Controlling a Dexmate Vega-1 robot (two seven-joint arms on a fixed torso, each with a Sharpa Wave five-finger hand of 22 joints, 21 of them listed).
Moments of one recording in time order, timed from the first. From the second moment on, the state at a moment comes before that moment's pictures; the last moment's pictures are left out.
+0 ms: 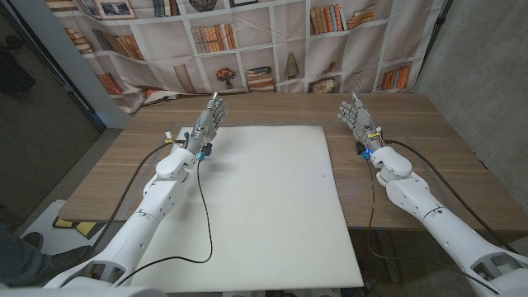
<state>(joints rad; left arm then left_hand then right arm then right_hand) 0.93 0.37 0.13 -1.40 -0.46 -0.22 -0.24 0.32 0.02 0.00 0.09 0.25 -0.10 0.06 0.21 0.18 -0.05 0.02 0.22 0.18 -0.06 0.04 0.20 0.18 -0.04 -0.02 0.22 0.18 -0.89 -0.53 -0.32 -1.40 0.60 0.26 0.00 0.19 0.03 0.16 -0.04 0.18 0.16 0.09 0.20 0.18 0.16 0.14 0.24 0.18 0.08 0.08 0.19 0.18 0.19 -0.02 0.25 0.18</state>
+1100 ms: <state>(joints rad) 0.99 0.44 0.18 -1.54 -0.25 -0.27 -0.19 0.35 0.02 -0.01 0.08 0.23 -0.01 0.07 0.23 0.18 0.04 0.02 0.24 0.18 0.02 0.03 0.21 0.18 0.05 -0.02 0.24 0.18 -0.88 -0.53 -0.31 -1.41 0.59 0.26 0.01 0.19 0.03 0.16 -0.04 0.18 0.16 0.09 0.20 0.18 0.17 0.14 0.24 0.18 0.09 0.08 0.19 0.18 0.21 -0.01 0.25 0.18</state>
